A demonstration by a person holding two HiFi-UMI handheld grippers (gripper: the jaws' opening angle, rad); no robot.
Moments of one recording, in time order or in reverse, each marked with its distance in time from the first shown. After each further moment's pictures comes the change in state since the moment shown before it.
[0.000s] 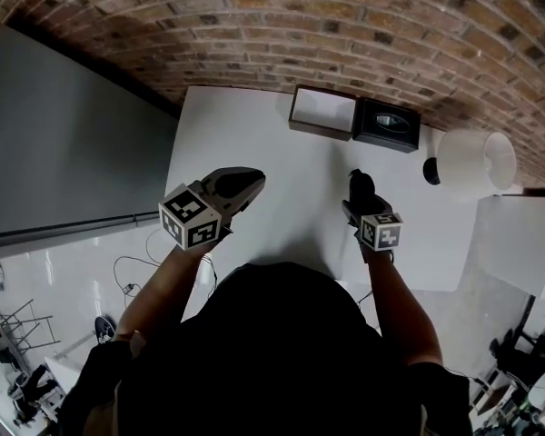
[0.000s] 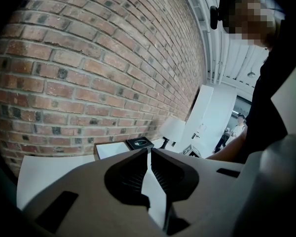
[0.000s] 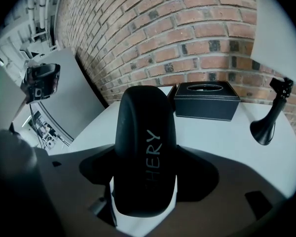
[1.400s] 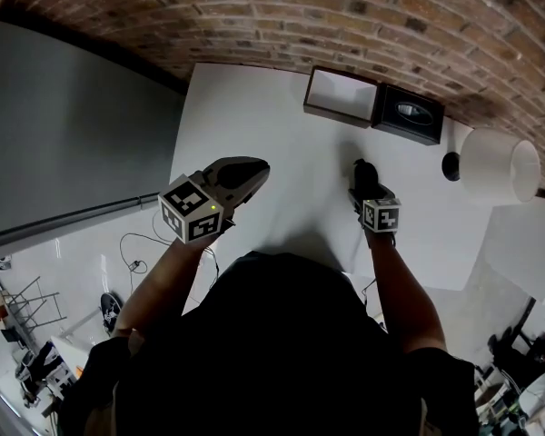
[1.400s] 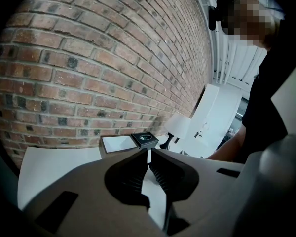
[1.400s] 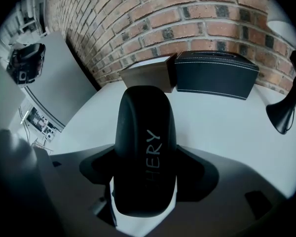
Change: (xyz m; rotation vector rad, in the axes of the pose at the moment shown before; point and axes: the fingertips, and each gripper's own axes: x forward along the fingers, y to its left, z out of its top) left arm 0.002 0.031 -0.021 -0.054 0.045 0.026; right arm 0.077 -0.022 -0.053 -0.004 0.171 -0.025
